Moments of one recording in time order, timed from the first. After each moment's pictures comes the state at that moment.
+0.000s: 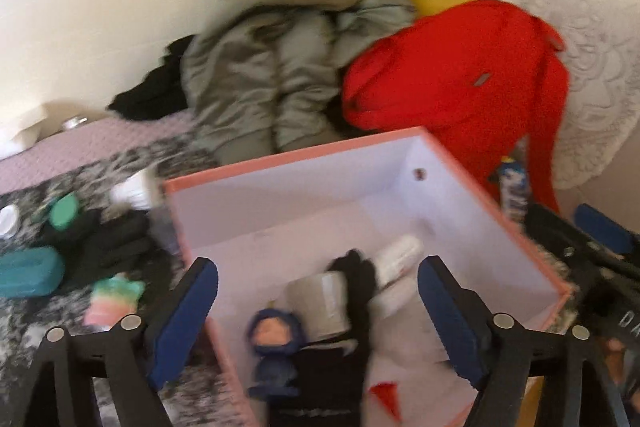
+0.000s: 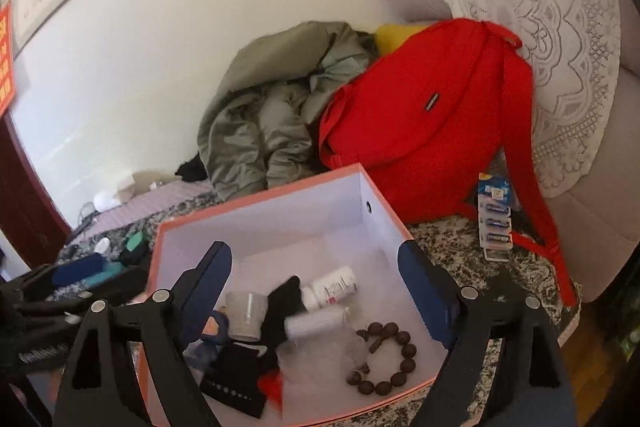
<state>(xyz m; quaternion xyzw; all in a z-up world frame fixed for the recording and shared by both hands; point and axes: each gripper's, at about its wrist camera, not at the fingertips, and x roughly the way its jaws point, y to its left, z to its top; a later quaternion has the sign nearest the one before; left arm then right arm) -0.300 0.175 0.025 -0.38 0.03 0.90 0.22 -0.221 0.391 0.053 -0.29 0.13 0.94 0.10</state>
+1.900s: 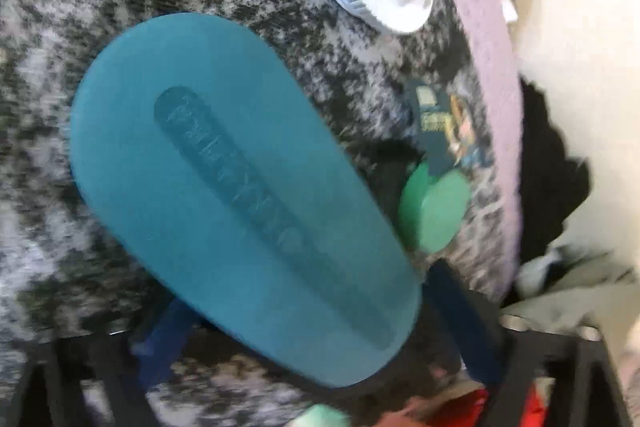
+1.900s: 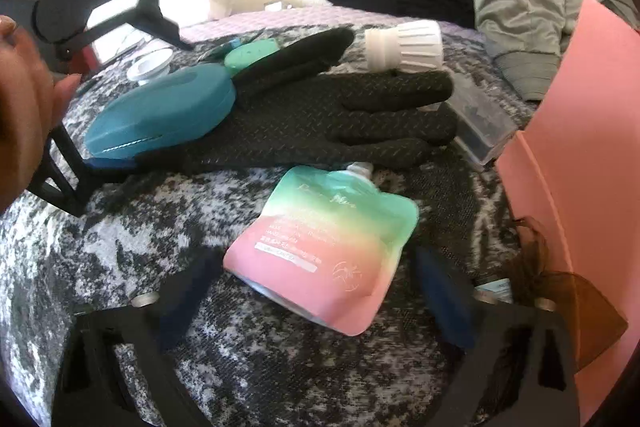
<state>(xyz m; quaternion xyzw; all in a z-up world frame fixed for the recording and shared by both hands) -0.536 -0.156 -0.203 -0.54 -0.54 0.65 -0.06 -0.447 0.064 -0.181 -0.44 0.00 0.90 -0.05</state>
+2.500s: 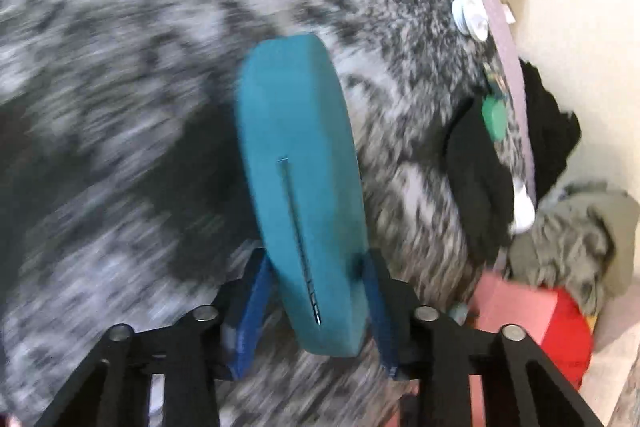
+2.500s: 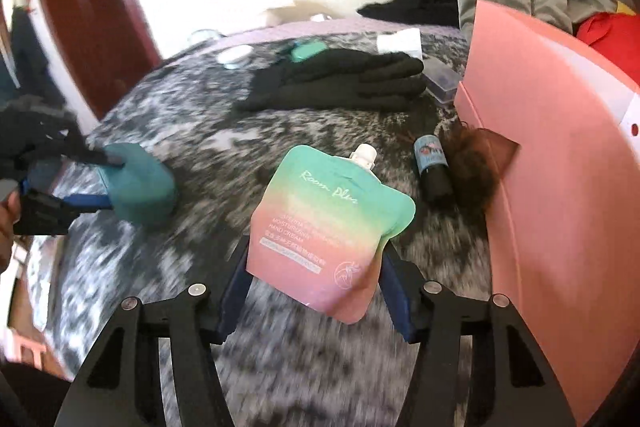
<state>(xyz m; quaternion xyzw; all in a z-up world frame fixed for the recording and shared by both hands) -0.311 -0.248 -0.156 -0.55 -0.49 0.68 -0.04 -0.287 0.074 -0.125 -0.43 0.02 0.89 -0.13</state>
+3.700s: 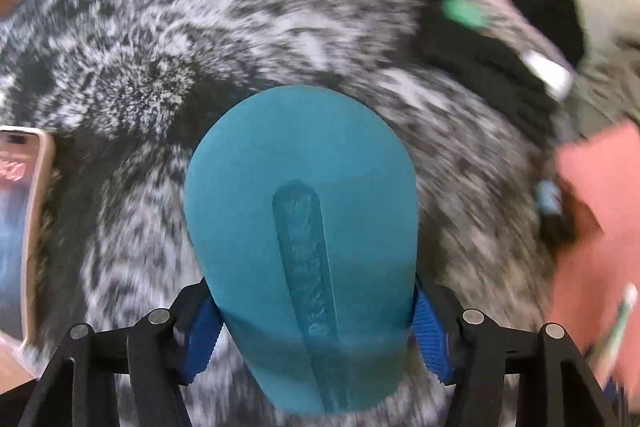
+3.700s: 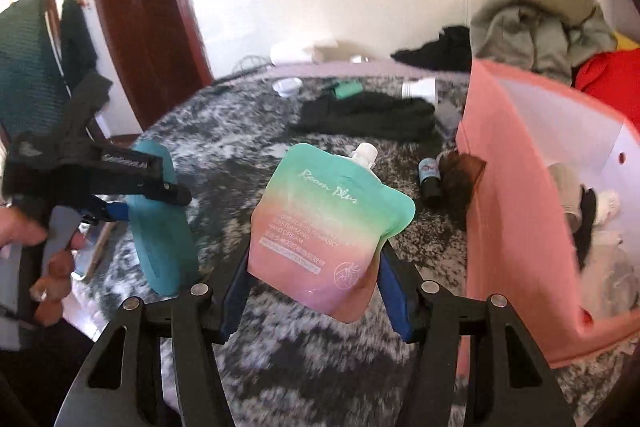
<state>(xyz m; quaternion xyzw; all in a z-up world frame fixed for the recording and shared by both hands) -0.234 -0.150 -0.104 -0.53 -0.21 0.82 -0.04 -0.197 0.083 -0.078 -0.36 0.01 0.91 -0.18</state>
